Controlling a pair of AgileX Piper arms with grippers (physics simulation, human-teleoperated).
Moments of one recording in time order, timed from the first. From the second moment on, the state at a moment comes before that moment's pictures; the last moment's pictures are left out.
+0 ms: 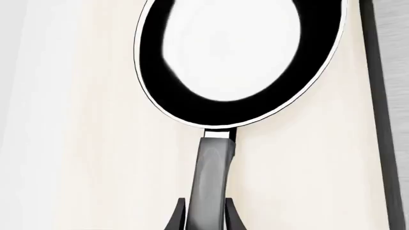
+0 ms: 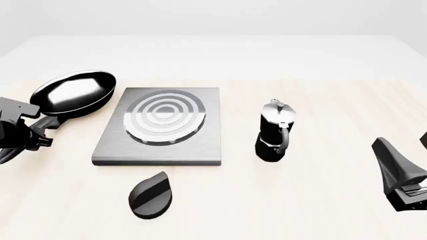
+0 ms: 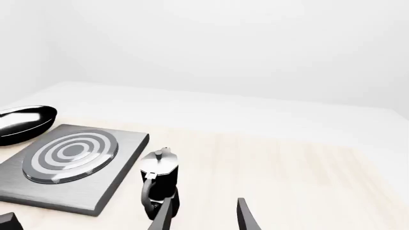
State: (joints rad) left arm 0.42 1.79 -0.80 -0.12 0.45; right arm 0.15 0.19 -0.06 -0.10 -0.03
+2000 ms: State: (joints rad) left arm -0.01 1.18 -0.50 -0.04 0.46; right arm 0.16 0.10 -0.09 -0.01 -0.02
